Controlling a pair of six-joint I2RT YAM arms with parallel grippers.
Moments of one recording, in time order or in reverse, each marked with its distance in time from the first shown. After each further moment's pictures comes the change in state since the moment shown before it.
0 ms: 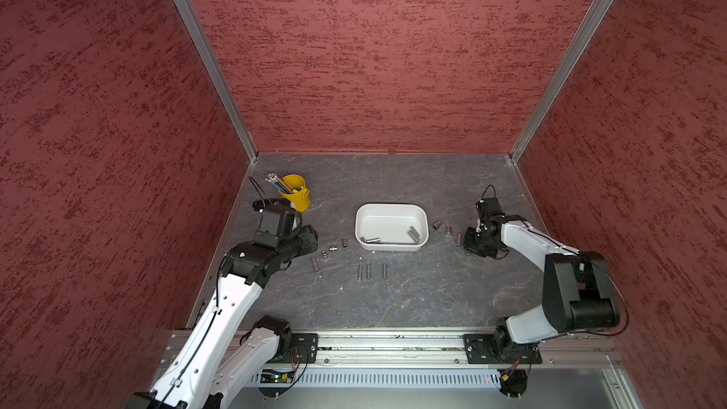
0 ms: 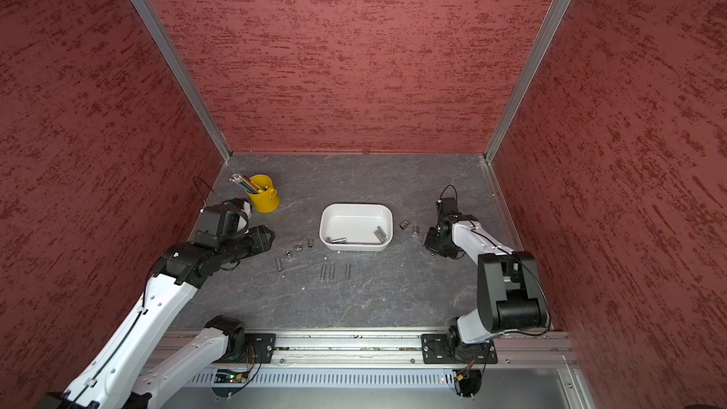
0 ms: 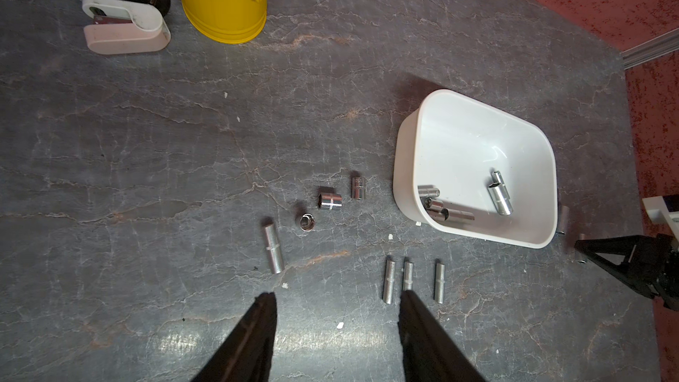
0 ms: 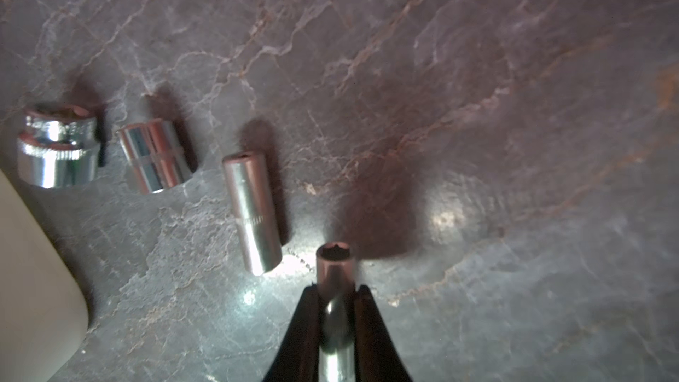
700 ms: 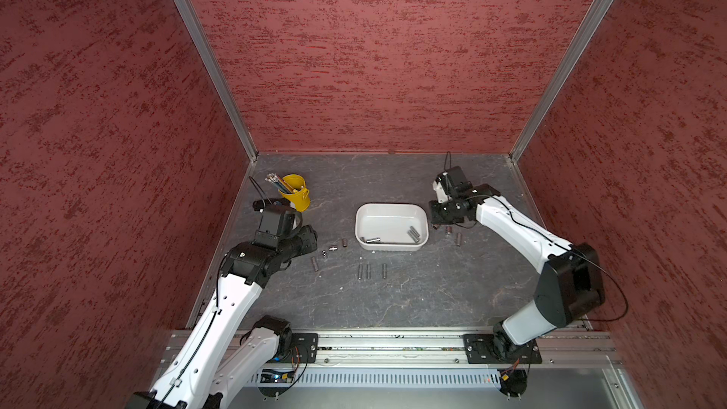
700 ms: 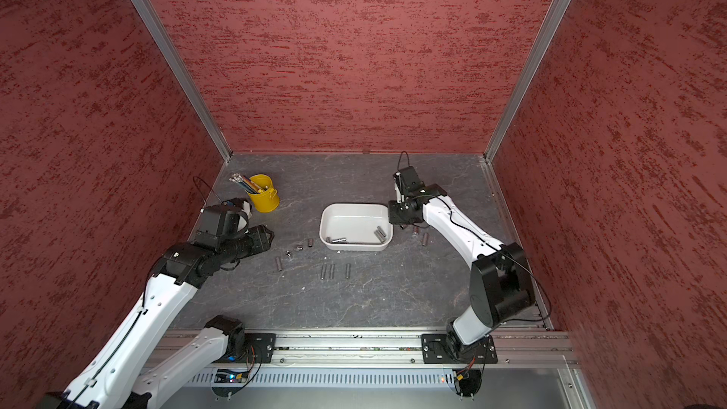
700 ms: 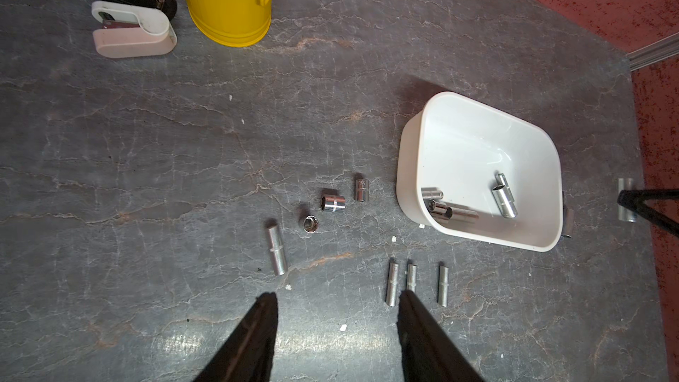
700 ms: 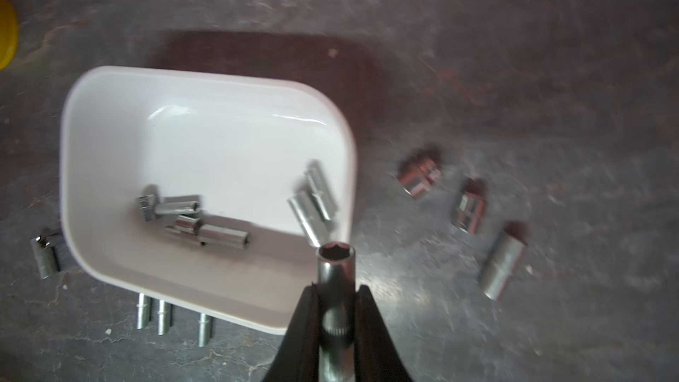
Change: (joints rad) left arm -0.003 0.000 0.000 0.000 -0.017 0.000; right arm 0.285 0.013 0.358 -0.157 -0.010 -0.088
